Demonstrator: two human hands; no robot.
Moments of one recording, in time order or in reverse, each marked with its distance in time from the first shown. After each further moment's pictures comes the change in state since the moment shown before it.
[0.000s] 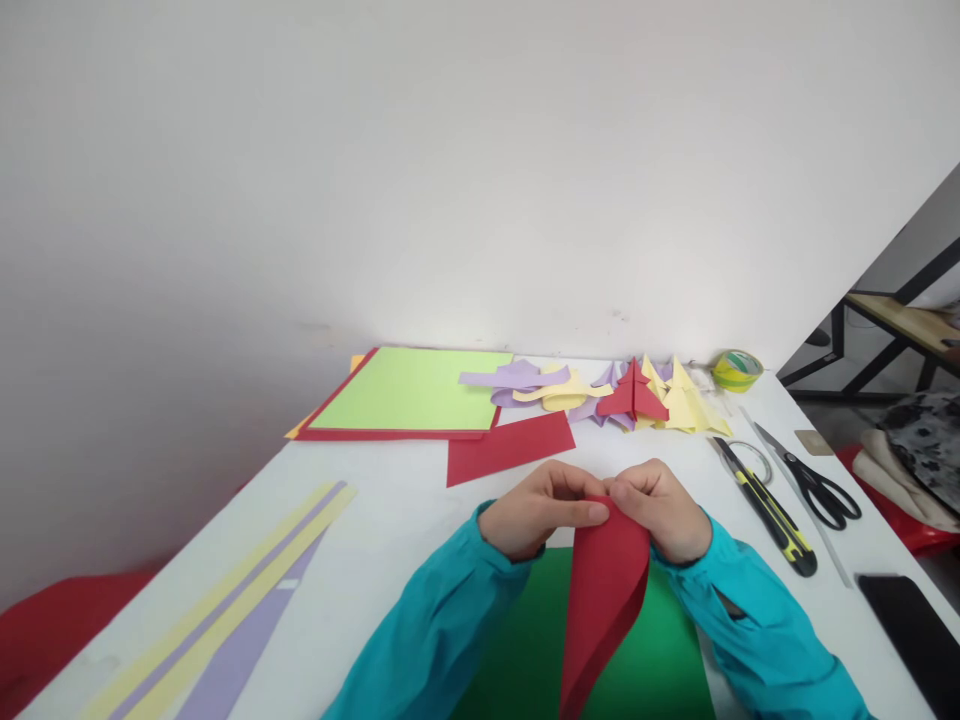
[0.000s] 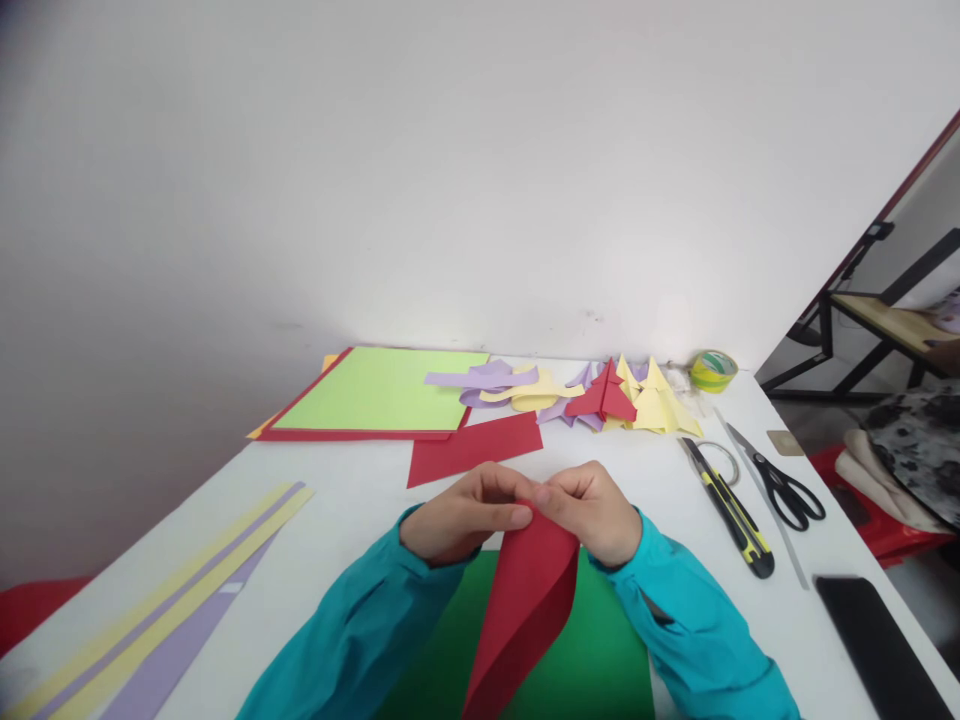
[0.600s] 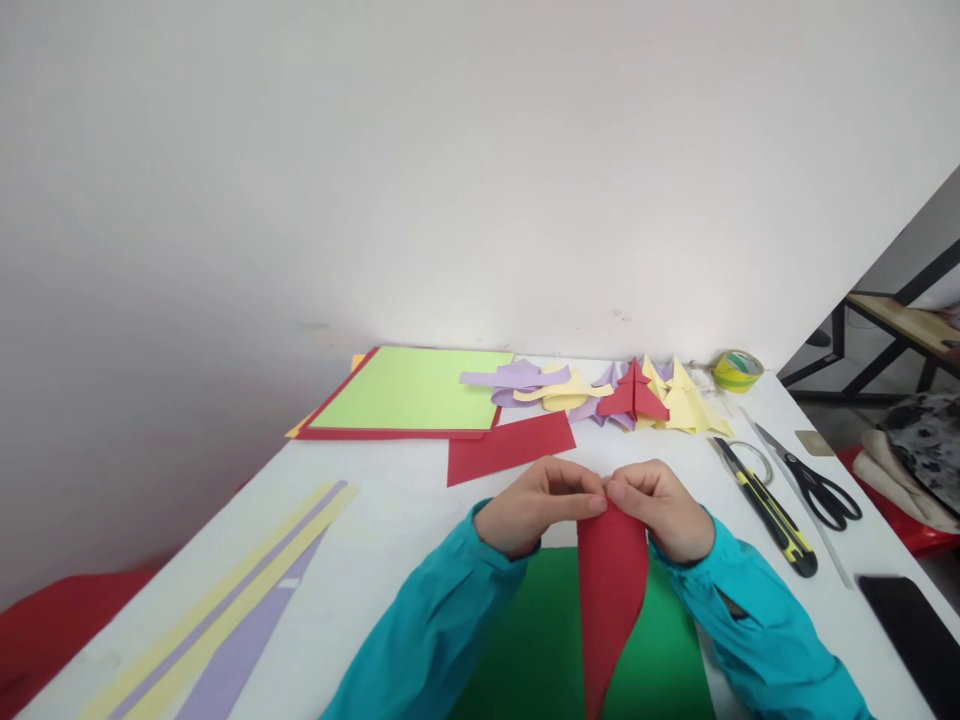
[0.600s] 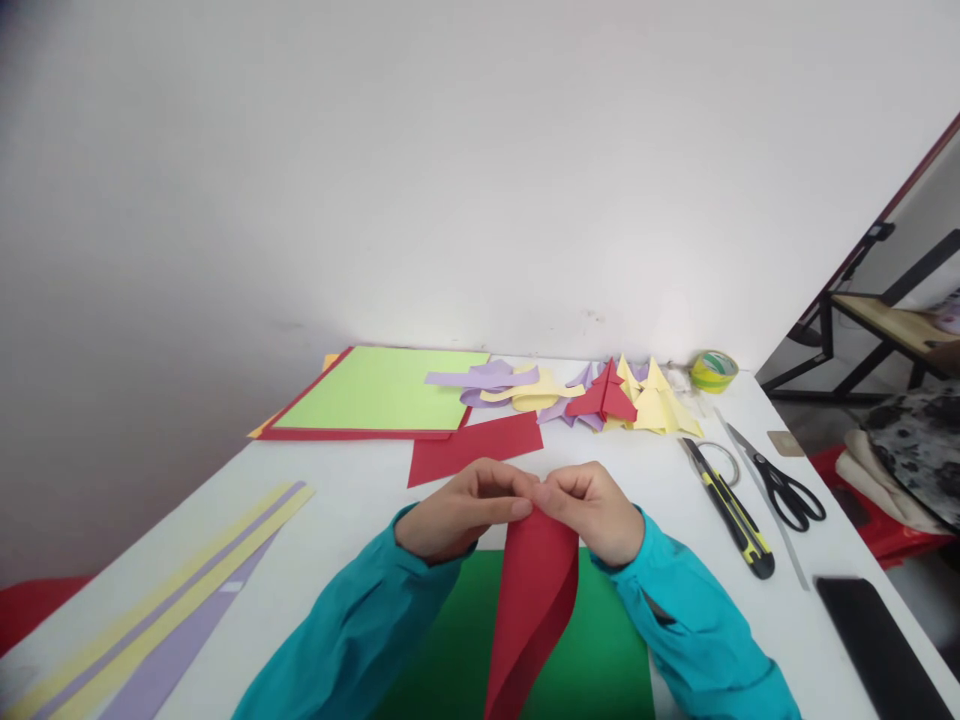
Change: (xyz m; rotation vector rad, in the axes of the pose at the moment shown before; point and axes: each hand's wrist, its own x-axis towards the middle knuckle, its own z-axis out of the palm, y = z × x) left_hand 0.000 0.003 -0.001 0.093 0.001 0.061; right_hand 0.000 -0.002 -0.001 -0.009 -0.017 0.002
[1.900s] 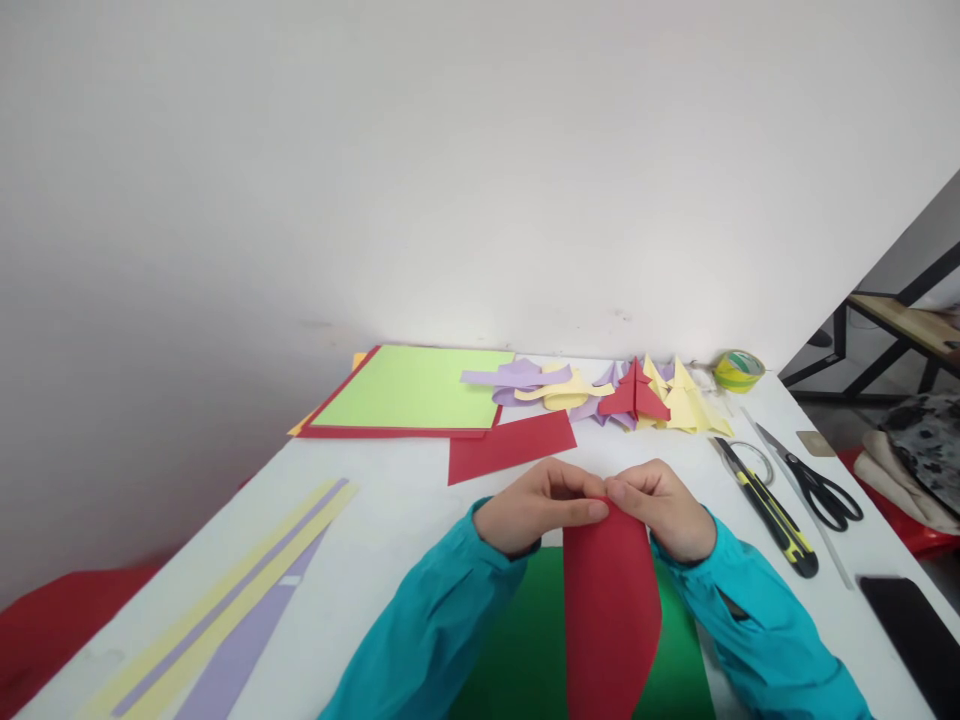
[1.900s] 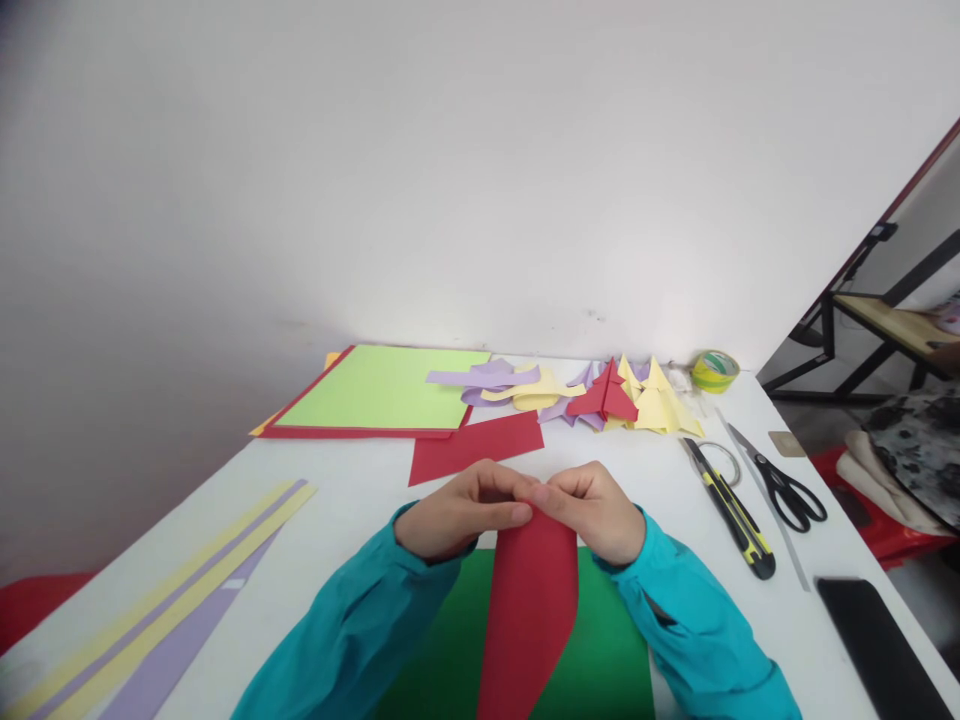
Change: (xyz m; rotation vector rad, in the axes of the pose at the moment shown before) left_hand -0.001 -0.001 -0.006 0.031 -0.141 0.024; right_hand -0.001 -0.006 0.002 -0.031 -0.010 0.022
